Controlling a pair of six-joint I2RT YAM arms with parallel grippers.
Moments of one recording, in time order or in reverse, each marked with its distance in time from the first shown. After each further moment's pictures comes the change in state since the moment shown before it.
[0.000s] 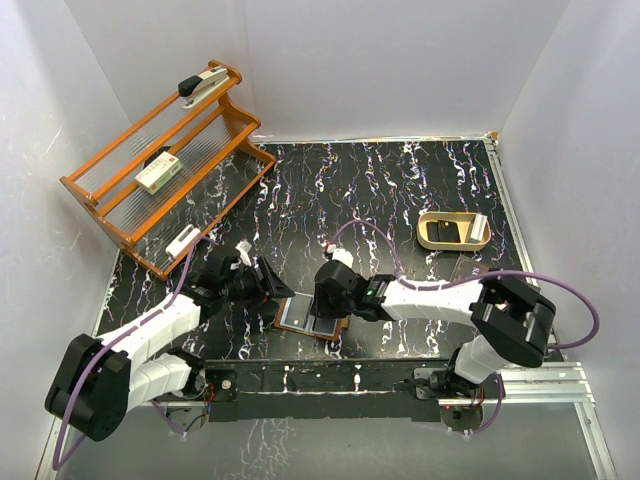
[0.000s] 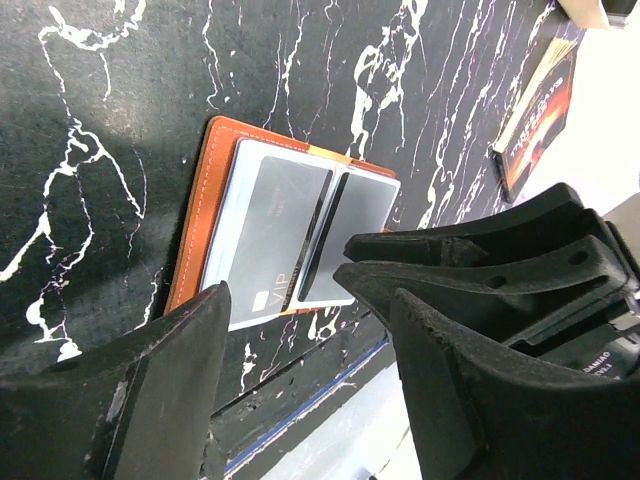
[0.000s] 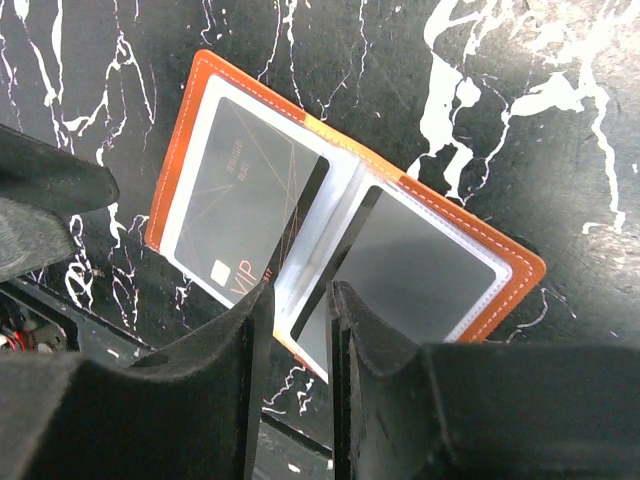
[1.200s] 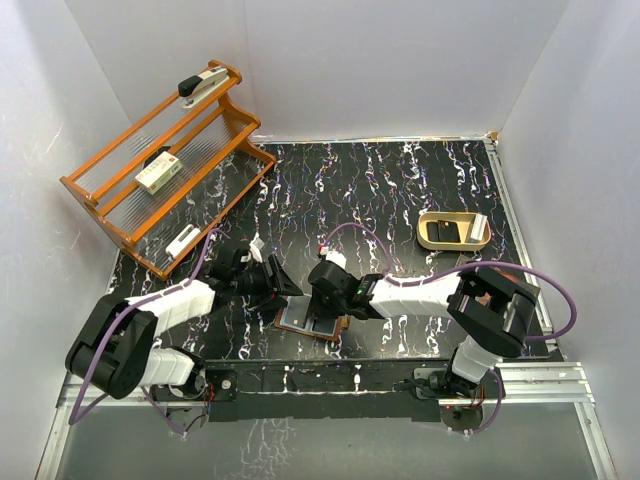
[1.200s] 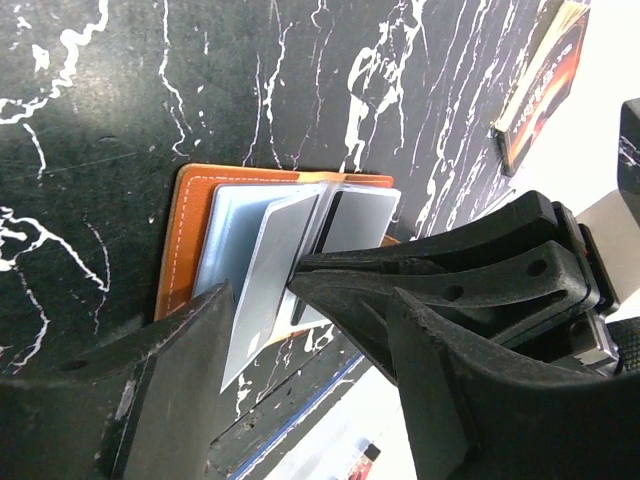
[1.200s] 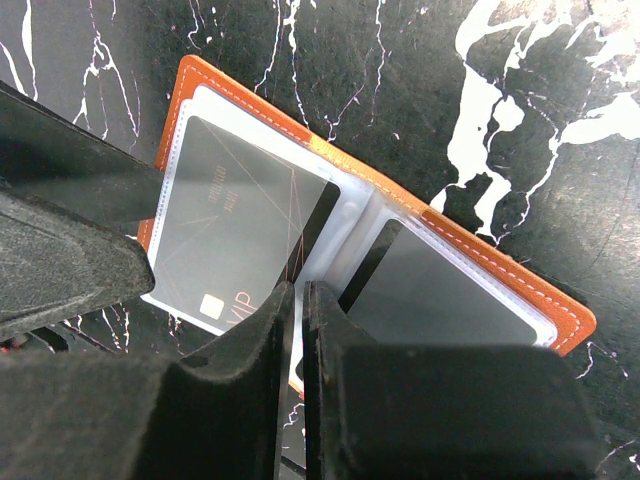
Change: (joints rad) left arm 0.000 0.230 0.038 0.152 0.093 0.029; right arm -0.001 0.124 0.031 0.059 -0.035 0.010
